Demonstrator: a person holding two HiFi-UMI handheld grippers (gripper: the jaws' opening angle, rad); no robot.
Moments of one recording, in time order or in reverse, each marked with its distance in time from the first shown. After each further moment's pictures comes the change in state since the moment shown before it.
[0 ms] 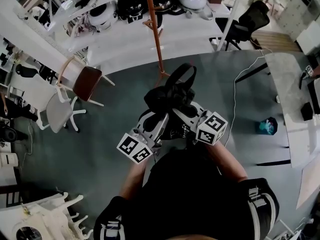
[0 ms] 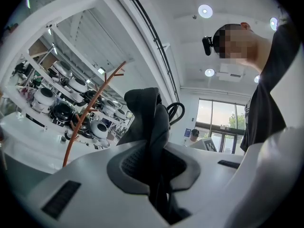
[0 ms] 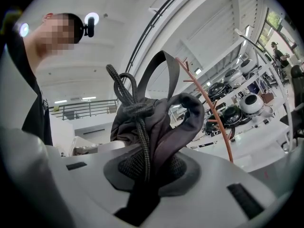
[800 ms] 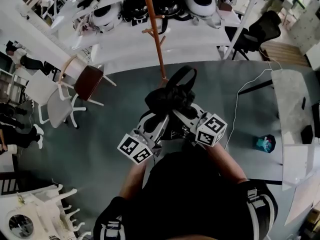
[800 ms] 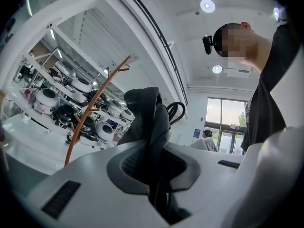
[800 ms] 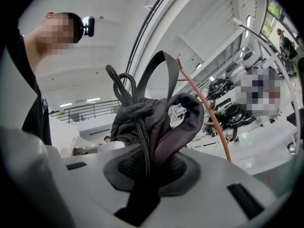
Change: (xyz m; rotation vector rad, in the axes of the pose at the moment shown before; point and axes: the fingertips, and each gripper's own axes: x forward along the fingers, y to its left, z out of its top) left arm 0.126 0.045 0.007 0.005 -0.014 0.094; right arm 0.002 -0.121 0.058 0.025 0.037 0.074
